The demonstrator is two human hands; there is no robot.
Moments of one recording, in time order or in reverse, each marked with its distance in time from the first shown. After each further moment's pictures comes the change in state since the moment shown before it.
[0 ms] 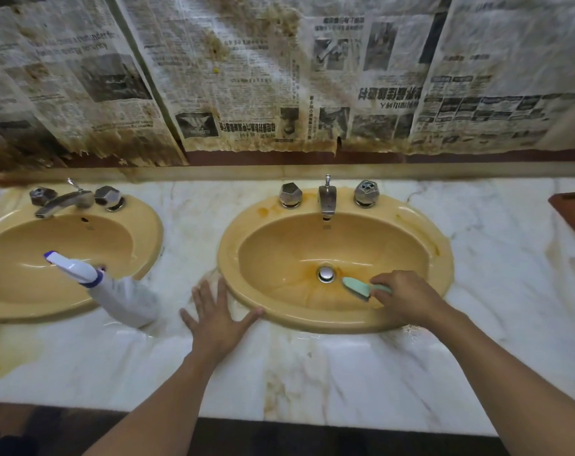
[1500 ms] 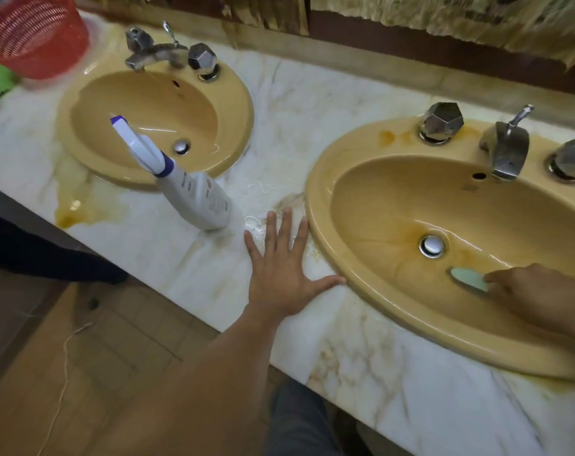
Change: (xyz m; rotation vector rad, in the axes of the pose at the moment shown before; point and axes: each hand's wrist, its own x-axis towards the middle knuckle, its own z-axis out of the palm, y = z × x) left_hand -0.008 -0.001 0.018 0.230 0.175 0.029; right_hand 0.136 0.054 0.051 -0.527 -0.324 -0.167
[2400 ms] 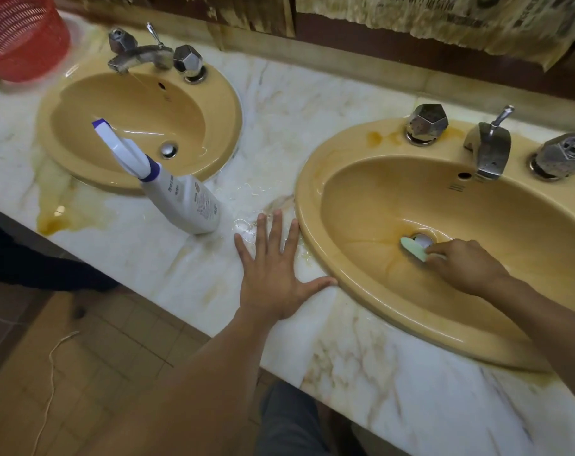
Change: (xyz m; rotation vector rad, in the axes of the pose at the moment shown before) left_hand 0.001 -0.001 0.000 0.014 -0.024 0.007; right_hand 0.039 -0.071 -0.011 0.365 0.030 0.007
